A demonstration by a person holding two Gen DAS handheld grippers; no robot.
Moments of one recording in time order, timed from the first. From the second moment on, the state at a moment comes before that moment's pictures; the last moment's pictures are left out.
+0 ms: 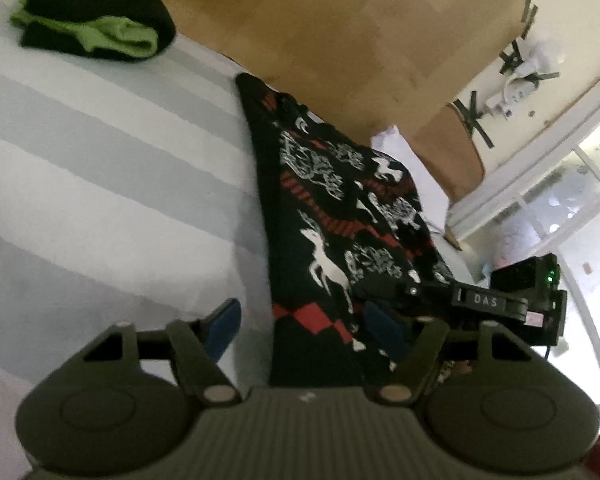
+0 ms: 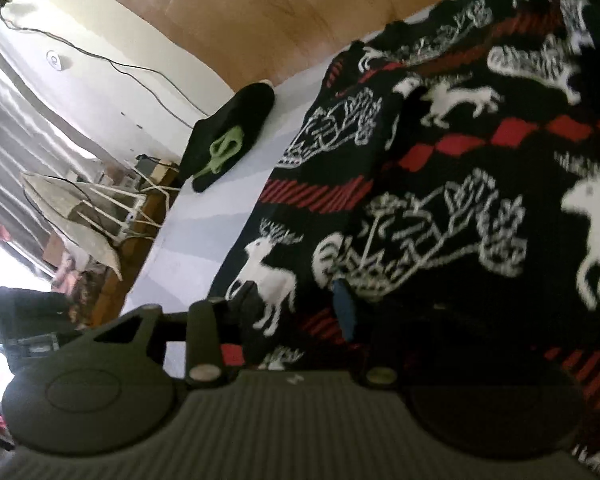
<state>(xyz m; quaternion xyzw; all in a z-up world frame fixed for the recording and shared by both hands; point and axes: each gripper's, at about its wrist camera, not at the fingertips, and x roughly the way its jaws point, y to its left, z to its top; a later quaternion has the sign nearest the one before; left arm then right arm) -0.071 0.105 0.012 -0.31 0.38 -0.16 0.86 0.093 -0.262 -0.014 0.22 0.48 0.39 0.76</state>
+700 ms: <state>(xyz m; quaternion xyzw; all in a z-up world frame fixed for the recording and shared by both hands) -0.066 0.051 0.020 -0.24 0.43 -0.19 0.85 0.079 -0.278 -0.011 0.15 0.46 0.36 0.80</state>
